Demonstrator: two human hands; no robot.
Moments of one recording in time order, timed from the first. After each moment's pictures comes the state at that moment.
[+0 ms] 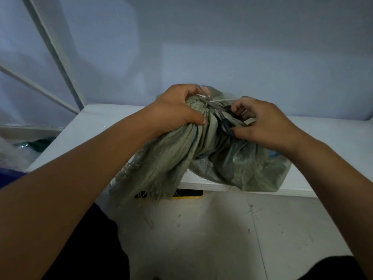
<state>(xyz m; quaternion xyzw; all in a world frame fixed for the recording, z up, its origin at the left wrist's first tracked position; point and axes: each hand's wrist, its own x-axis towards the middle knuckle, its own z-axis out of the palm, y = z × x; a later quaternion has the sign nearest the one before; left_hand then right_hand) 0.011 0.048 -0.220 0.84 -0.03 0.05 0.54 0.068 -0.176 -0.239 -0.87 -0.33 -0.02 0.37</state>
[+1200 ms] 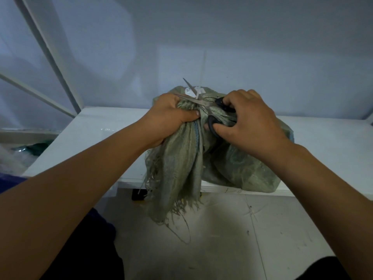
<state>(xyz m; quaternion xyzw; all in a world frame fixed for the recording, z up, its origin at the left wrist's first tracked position) 0.009 0.042 -0.235 0.77 0.01 0.06 0.64 0.046 -0.152 -0.232 -0.91 -0.31 -0.21 0.19</state>
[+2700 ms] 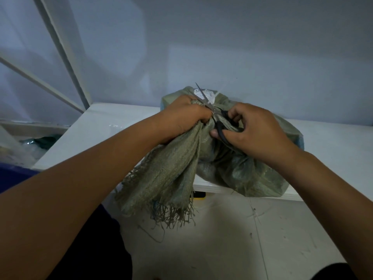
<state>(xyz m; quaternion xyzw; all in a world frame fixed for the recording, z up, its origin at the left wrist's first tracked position) 0.008 0.040 -0.222 0.80 0.04 0.01 0.59 0.046 -0.142 -0.244 -0.89 -0.32 -0.13 0.29</state>
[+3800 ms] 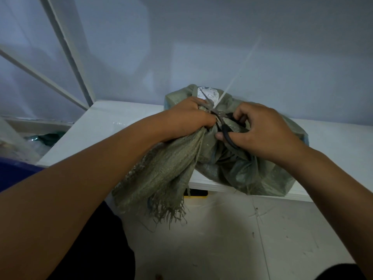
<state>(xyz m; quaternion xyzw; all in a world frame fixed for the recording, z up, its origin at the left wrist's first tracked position) 0.007 0.045 -0.227 0.83 -0.02 -0.02 0.55 0.041 -0.145 -0.236 -0.91 -0.30 -0.09 0.27</state>
